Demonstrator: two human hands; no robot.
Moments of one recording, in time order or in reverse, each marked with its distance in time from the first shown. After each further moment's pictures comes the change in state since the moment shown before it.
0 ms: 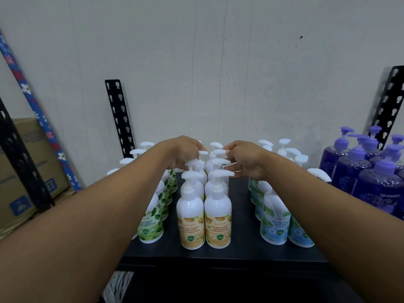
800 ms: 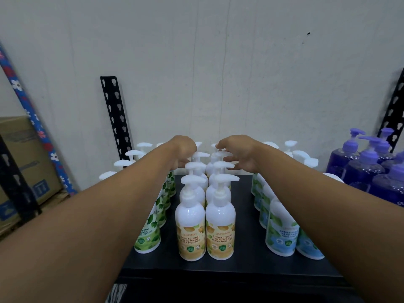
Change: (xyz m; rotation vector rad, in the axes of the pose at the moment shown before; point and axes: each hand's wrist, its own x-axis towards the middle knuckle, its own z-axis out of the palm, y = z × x) left_hand 0.039 -0.008 0.003 -0.206 0.157 -0.046; right_hand 0.050 -0.009 0.005 0.029 0.008 0.005
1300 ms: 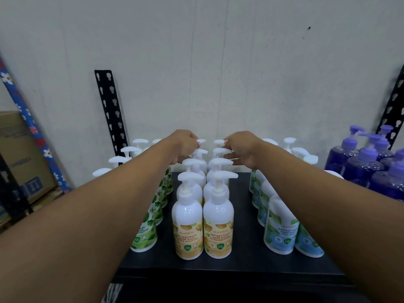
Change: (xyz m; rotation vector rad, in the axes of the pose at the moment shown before) left_hand 0.013 0.000 0.003 0.135 0.009 0.101; right_hand 0.014 0.006 -0.006 -0.002 0.115 -0.004
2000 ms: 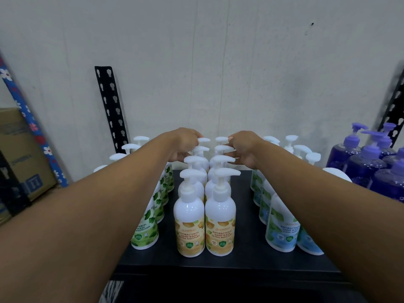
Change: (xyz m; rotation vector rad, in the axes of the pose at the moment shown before) left_hand -0.004 0.001 -0.004 -0.035 -0.100 -0.034; right_hand 0.001 0.005 0.004 0.110 0.009 0.064
